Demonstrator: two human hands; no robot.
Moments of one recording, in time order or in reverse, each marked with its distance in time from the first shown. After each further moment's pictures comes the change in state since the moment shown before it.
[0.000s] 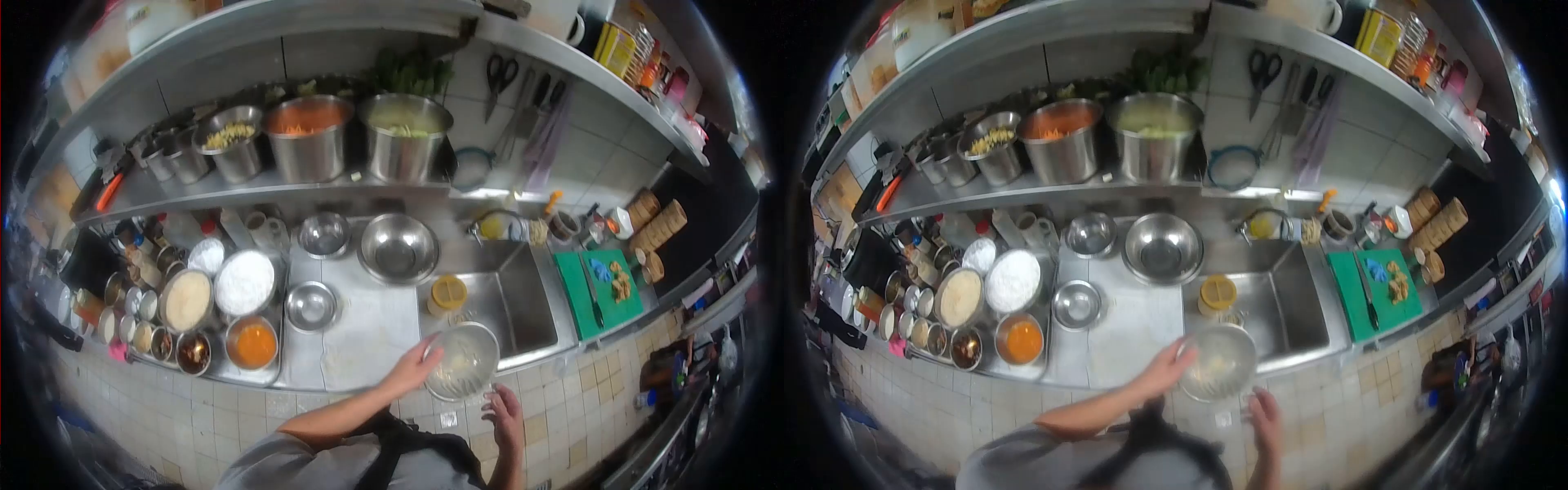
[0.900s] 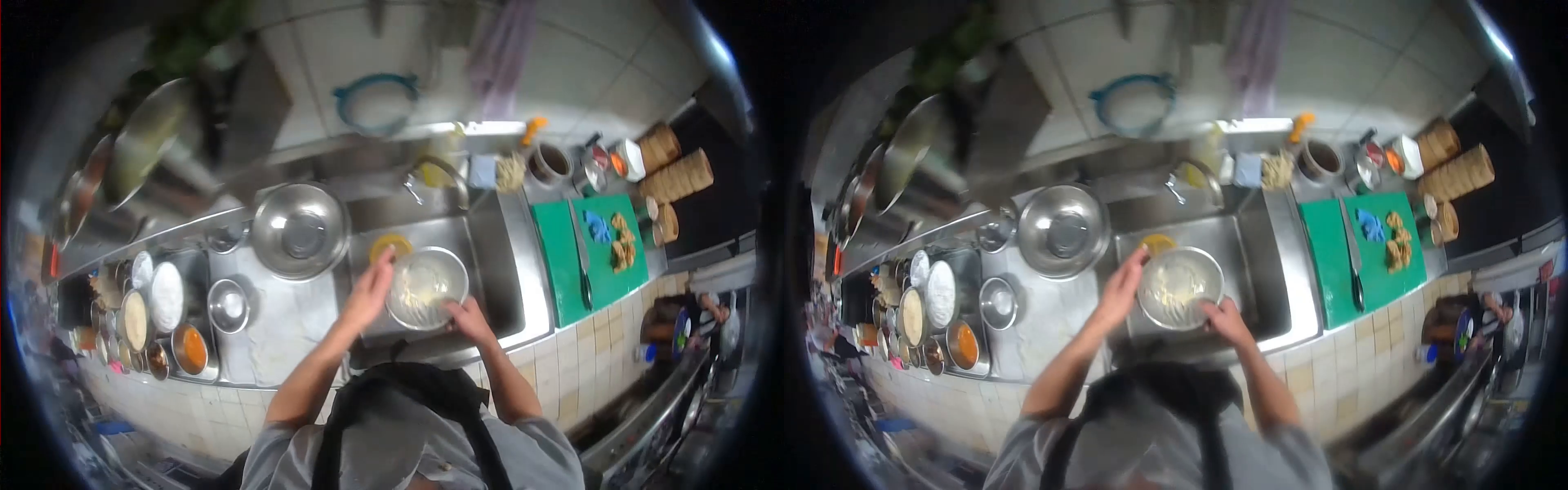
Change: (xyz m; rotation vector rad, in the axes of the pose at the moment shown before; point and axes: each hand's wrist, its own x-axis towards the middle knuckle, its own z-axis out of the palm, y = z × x) left_hand 0.222 -0.005 0.069 0.132 0.109 0.000; right_hand 0.310 -0.022 -0.061 -0.205 -0.368 0.237
